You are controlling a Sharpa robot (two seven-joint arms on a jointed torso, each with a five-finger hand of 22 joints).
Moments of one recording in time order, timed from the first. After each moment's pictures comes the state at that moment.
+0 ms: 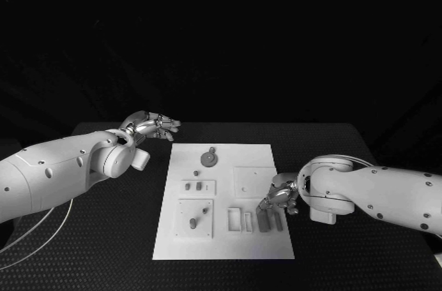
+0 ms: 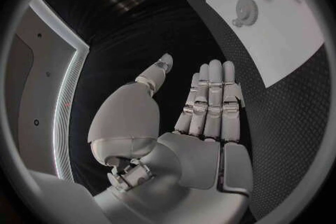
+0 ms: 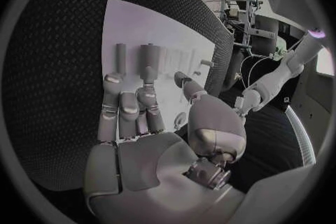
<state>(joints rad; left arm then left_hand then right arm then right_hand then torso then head) 1.28 -0.77 -0.15 1.16 -0.25 -0.21 0.21 1.02 -0.14 0.43 -0.21 0.06 0.83 0.19 0.34 0.43 1.15 0.12 0.08 0.35 0.95 0.04 0.86 0.36 0.02 1.00 -0.06 0.09 1.15 1.29 -0.81 -0.25 1.61 -0.96 0.13 -0.60 0.69 -0.10 0.41 -0.17 0.38 1.03 0.08 0.30 0.62 1.01 -0.02 1.47 0.81 1.08 -0.12 1.66 0.75 0.25 1.10 -0.04 0.98 1.31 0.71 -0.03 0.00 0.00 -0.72</state>
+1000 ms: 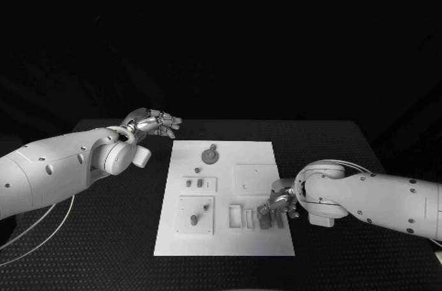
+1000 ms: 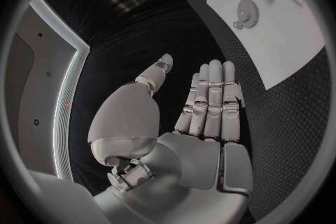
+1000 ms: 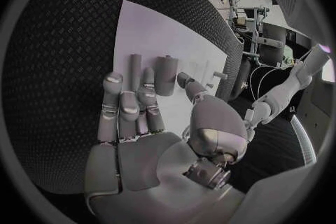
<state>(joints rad) 1.28 -0.77 -0.15 1.17 -0.25 -0.21 0.21 1.02 -0.14 0.43 -0.21 0.06 0.83 0.19 0.34 0.43 1.15 0.12 0.08 0.35 0.95 0.04 0.86 0.36 0.02 1.00 -0.06 0.09 1.15 1.23 -0.76 -0.25 1.55 -1.04 0.17 -0.60 0.66 -0.13 0.42 -0.15 0.38 1.02 0.09 0.29 0.62 1.01 -0.02 1.47 0.82 1.08 -0.12 1.66 0.75 0.25 1.09 -0.04 0.98 1.31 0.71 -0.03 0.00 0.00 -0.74</state>
